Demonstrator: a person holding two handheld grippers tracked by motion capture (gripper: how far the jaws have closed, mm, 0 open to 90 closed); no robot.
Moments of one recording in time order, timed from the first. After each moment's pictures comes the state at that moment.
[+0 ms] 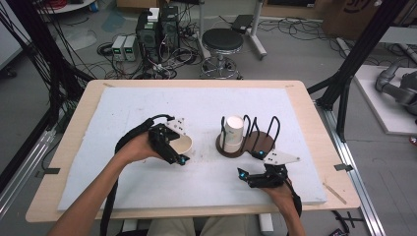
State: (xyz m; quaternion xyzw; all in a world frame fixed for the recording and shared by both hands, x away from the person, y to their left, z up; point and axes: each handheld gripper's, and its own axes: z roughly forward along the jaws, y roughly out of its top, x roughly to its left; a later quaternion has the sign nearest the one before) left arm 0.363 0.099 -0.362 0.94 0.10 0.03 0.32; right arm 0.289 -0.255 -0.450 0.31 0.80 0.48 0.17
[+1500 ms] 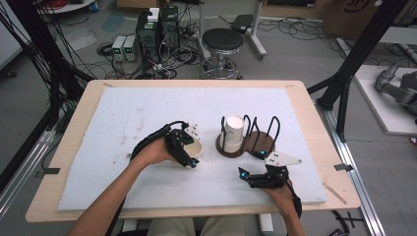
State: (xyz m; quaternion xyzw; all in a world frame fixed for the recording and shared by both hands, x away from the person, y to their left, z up) left arm 0.377 0.065 -0.402 0.95 0.11 0.04 0.28; right arm 0.286 -0.256 -0.450 0.32 0.79 0.49 0.18
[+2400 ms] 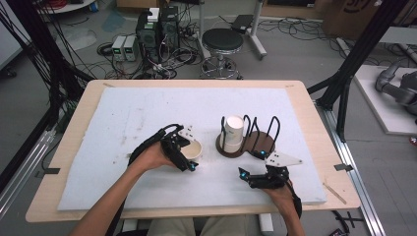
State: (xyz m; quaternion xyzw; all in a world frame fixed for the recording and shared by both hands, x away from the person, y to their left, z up) left arm 0.369 0.078 -0.415 0.94 0.15 0.05 0.32; right arm 0.285 -0.257 -0.450 0.32 0.79 0.49 0.18
